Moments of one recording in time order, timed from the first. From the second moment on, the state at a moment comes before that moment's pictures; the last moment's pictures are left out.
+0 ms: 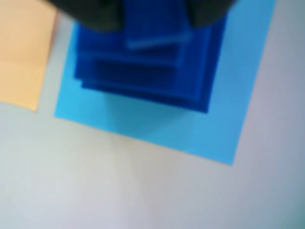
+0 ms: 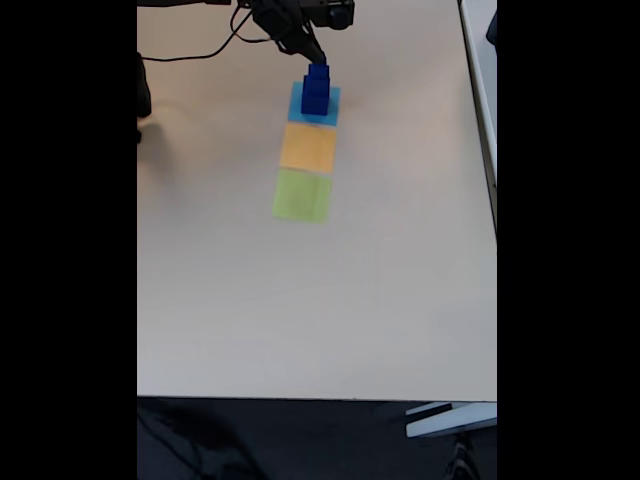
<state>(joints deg) -7.6 96.0 99.6 45.0 84.7</state>
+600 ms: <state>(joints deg) -4.1 93.0 85.2 48.5 74.6</state>
